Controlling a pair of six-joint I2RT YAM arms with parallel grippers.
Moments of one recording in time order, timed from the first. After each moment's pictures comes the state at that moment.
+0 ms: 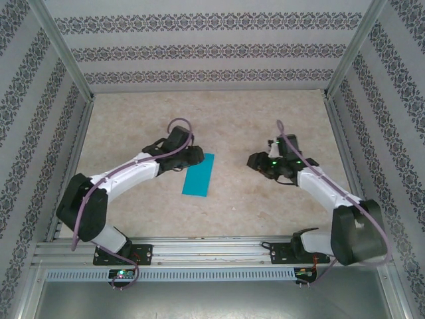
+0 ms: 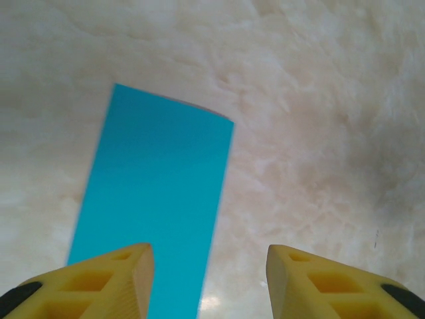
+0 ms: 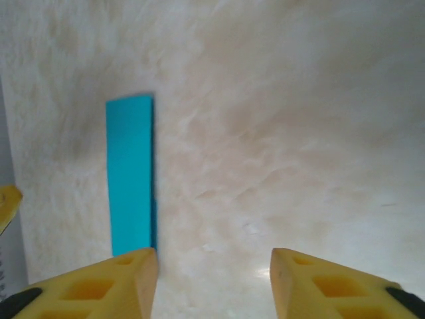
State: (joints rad) left arm -0.56 1.53 1.02 -0.37 0.04 -0.81; right arm 0.25 1.31 0.71 -0.31 -0.48 0.70
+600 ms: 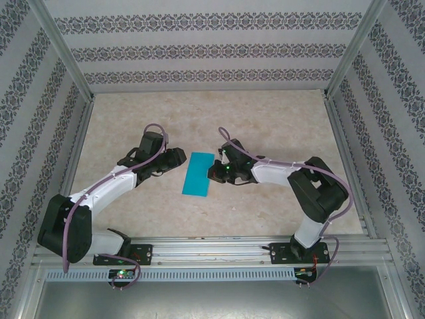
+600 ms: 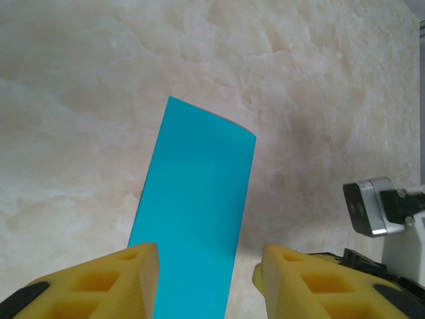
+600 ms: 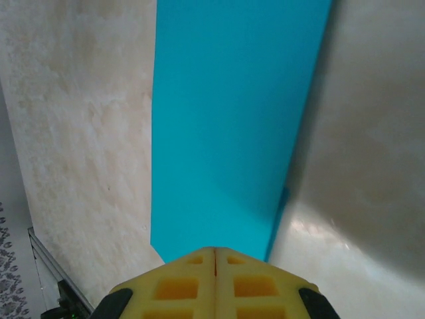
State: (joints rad) left arm -0.38 1.33 0.80 -0.23 0.22 -0.78; right arm 0.64 1.75 0.90 -0.05 -0.45 0.91
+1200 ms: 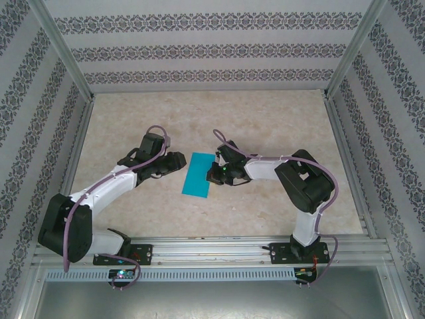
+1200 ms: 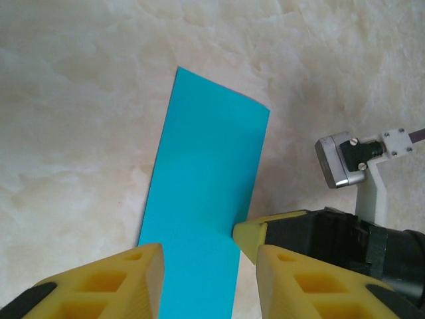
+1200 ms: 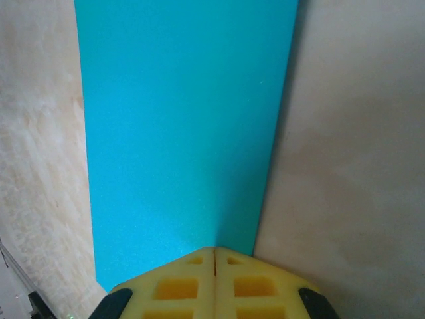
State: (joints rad) left arm -0.37 1.35 0.80 -0.29 0.27 -0.72; right arm 0.64 1.87 0.96 -0.09 -0.45 0.88
